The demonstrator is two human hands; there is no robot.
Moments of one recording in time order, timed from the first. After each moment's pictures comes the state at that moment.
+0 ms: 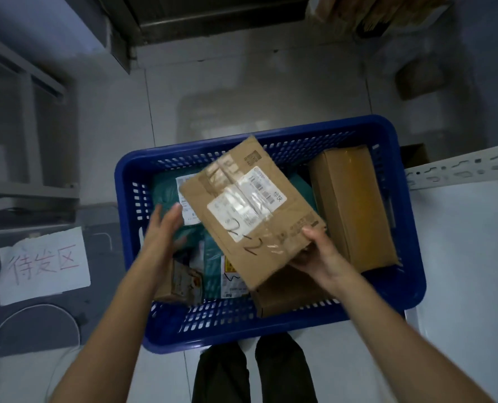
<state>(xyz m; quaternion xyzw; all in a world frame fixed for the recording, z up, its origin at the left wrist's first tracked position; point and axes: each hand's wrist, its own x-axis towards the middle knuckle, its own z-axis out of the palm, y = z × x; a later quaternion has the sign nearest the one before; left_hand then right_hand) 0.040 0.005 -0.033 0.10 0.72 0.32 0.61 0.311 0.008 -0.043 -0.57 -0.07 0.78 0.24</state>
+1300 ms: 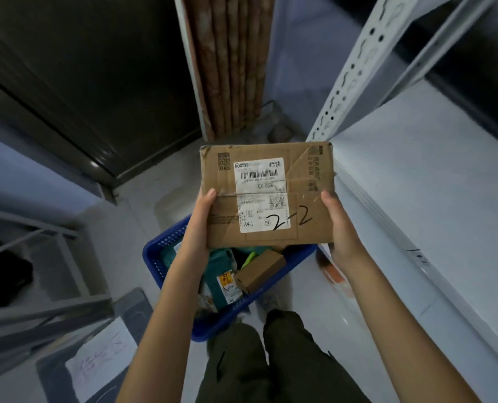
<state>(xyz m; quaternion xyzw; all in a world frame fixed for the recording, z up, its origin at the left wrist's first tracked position) 0.153 0.004 0.397 0.30 0.53 0.32 0.73 0.354 -0.079 0.403 -0.64 -0.25 0.51 0.51</state>
